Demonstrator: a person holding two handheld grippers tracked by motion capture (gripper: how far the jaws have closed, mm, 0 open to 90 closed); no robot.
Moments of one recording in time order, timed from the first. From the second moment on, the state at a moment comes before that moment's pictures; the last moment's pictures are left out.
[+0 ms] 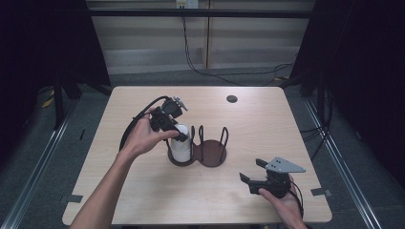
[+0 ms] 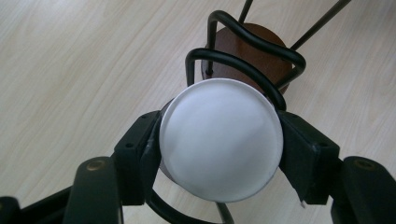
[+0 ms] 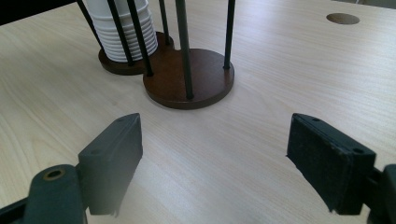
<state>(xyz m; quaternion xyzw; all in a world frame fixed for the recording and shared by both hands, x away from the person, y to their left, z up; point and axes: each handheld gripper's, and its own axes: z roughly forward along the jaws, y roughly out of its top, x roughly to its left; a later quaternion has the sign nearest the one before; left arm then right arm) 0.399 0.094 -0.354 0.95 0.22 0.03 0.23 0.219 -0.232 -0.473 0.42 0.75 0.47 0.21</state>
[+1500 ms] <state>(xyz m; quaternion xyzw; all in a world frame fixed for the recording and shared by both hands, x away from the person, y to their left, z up) 0.395 0.112 -0.333 0.93 0.23 0.04 0.28 0.220 -0.230 -0.473 0.42 0.75 0.46 0.21</state>
